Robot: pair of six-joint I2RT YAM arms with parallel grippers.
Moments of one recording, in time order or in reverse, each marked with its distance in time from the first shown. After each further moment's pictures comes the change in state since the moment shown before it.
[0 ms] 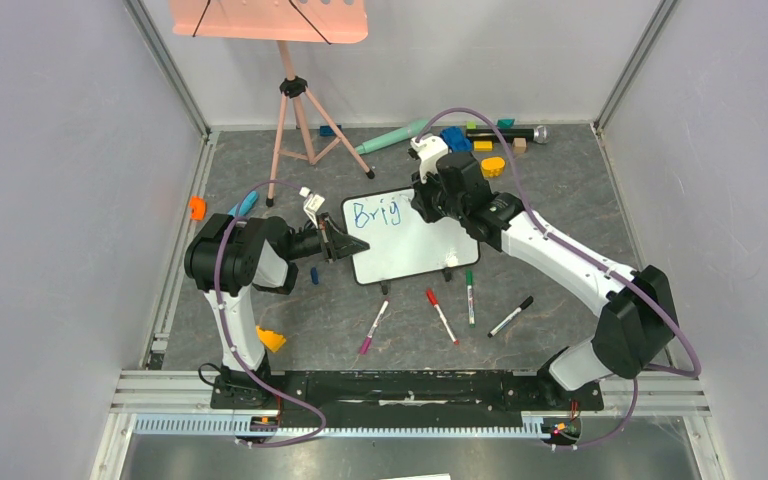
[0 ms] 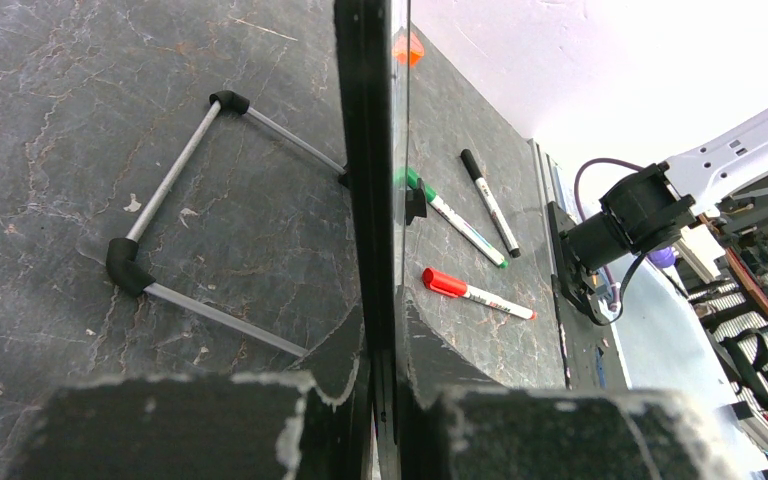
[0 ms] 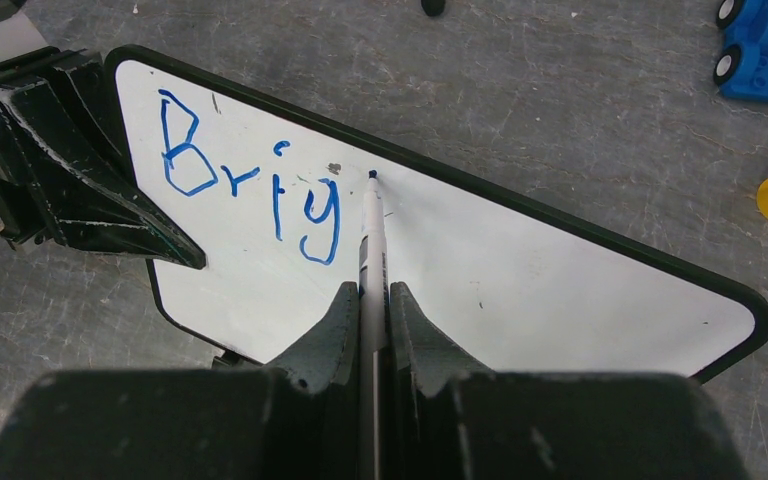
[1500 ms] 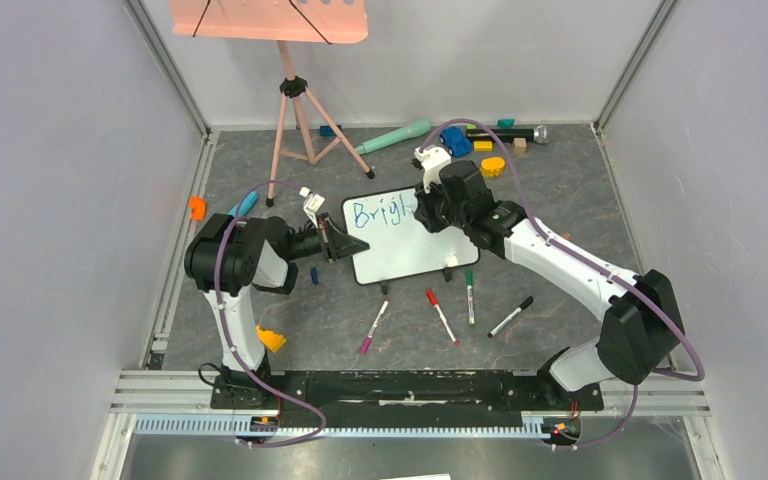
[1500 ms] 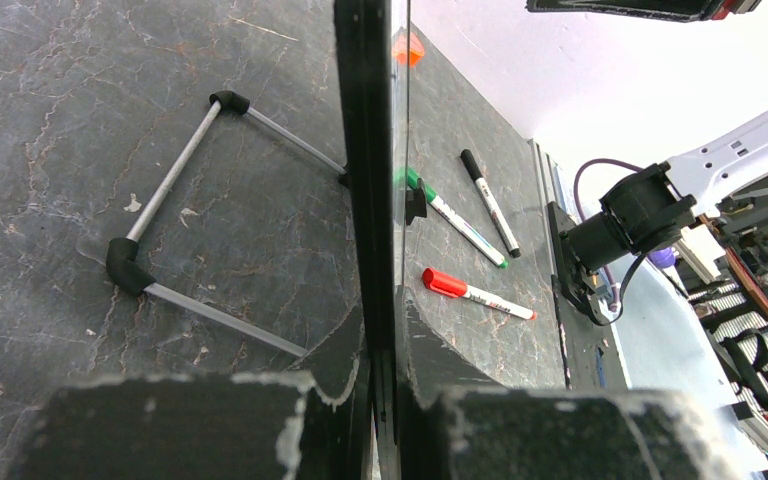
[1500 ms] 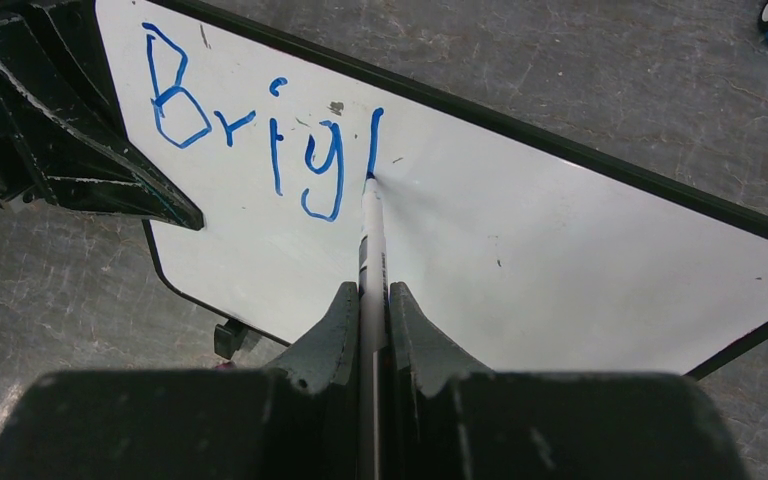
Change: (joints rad) left arm 0.000 0.000 0.000 0.000 -0.001 0.000; right arm -0.001 -0.034 -0.080 0.006 -0.023 0.023
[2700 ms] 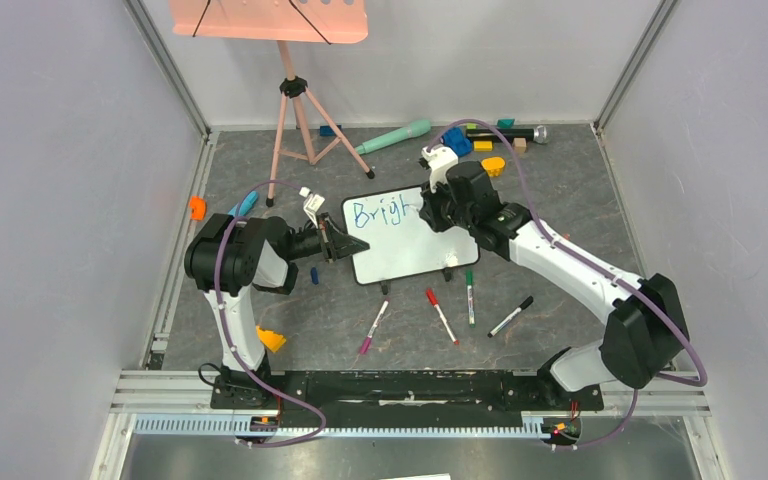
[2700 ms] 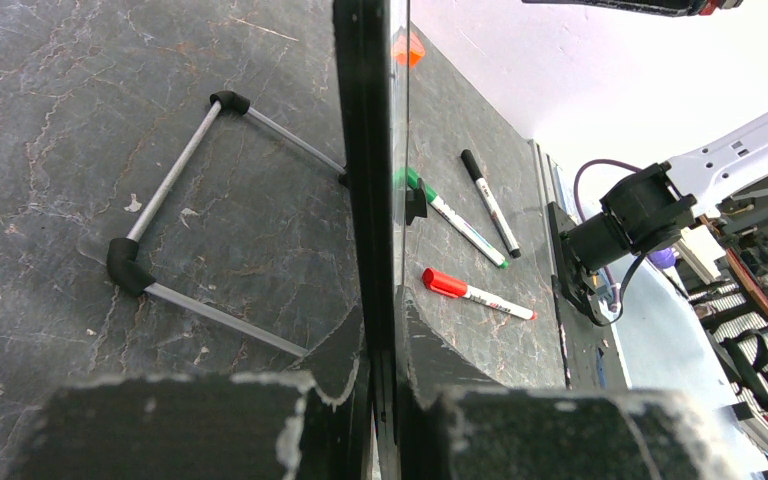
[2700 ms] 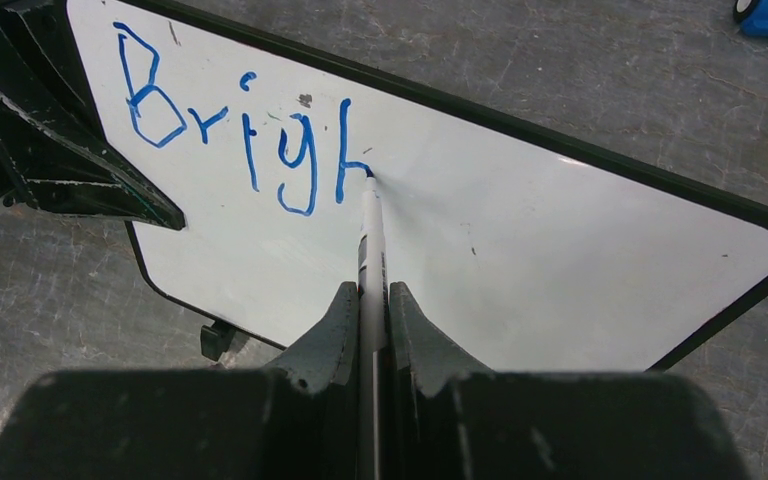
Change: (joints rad) left arm 0.000 0.000 0.000 0.000 -0.001 0.000; right arm -0.026 -0.021 -0.027 0.017 0.000 0.001
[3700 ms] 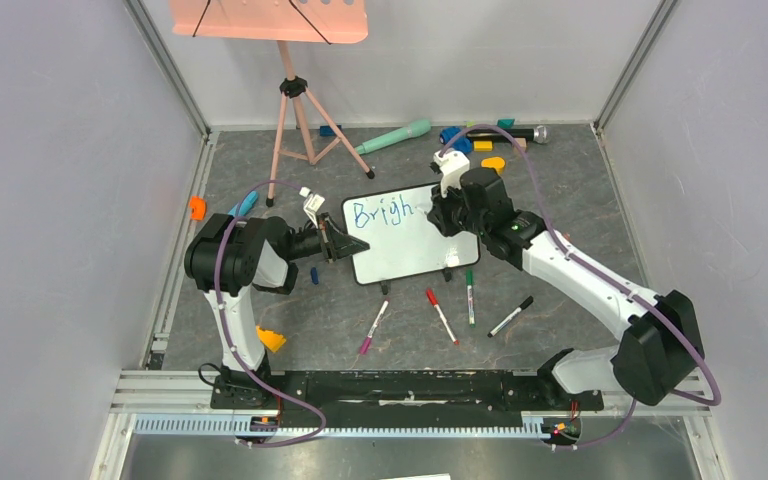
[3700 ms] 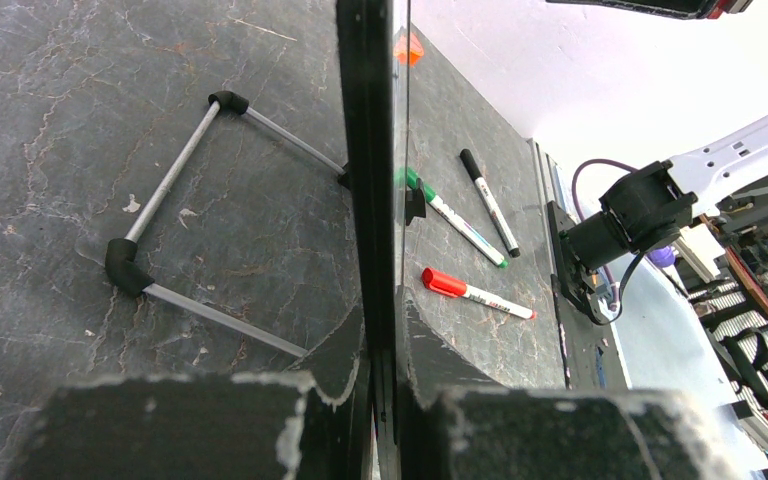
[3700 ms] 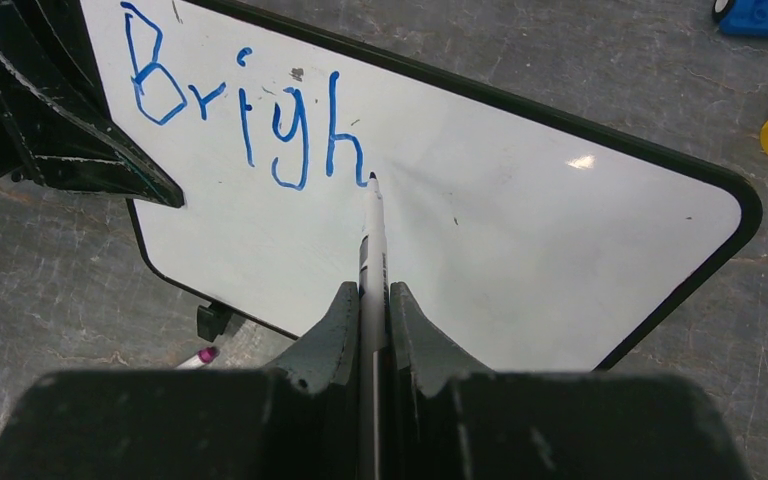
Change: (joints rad) left arm 0.000 0.000 0.000 0.000 0.002 0.000; right arm -0.022 -0.099 -0.083 0.021 -0.037 -0.011
